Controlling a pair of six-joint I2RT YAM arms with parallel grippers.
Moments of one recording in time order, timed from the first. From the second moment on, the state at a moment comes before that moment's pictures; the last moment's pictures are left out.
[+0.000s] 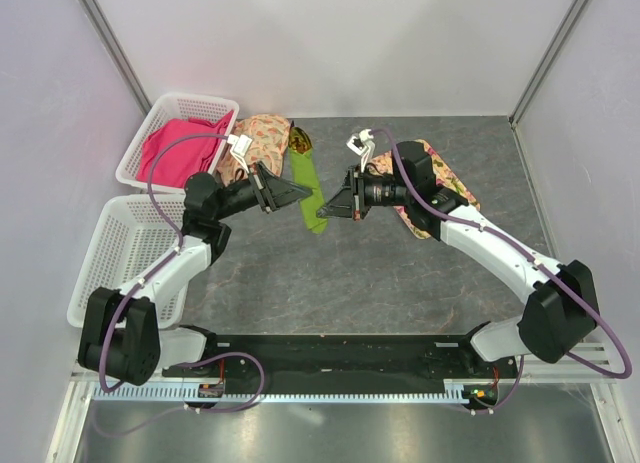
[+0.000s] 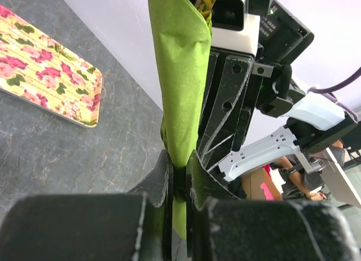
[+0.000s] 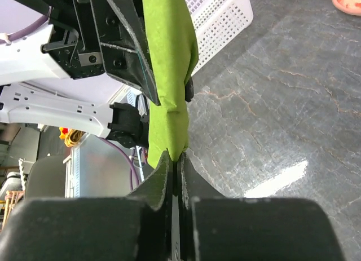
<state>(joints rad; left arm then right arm) -0.28 1.26 0.72 0.77 0.91 -1.02 0.58 1.41 1.13 -0.01 -0.79 0.52</state>
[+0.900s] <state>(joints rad) -0.25 1.25 0.74 0.70 0.91 -1.00 0.59 1.42 1.10 -0.01 -0.81 0.56</state>
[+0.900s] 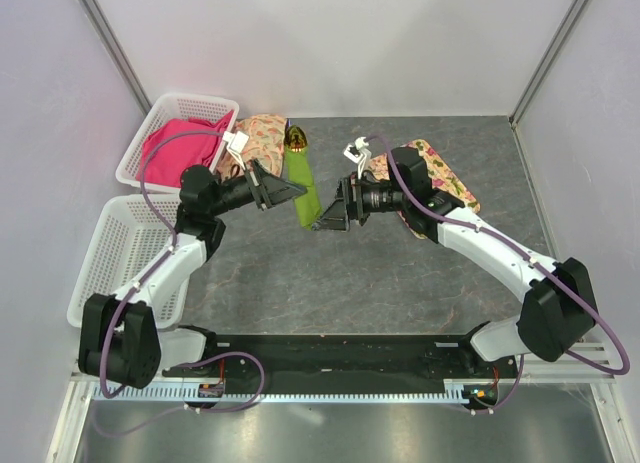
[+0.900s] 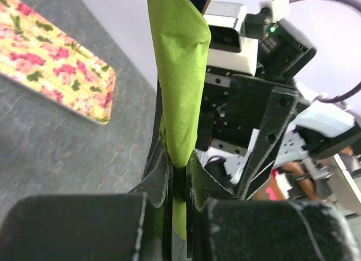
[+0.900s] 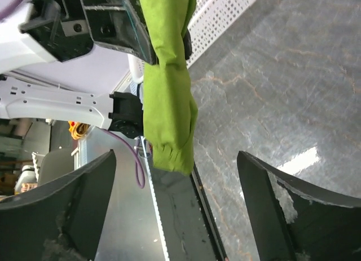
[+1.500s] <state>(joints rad) 0.34 1.24 1.21 -0.88 1.10 0.35 0.55 1.42 1.14 -0.22 -0.76 0.38</state>
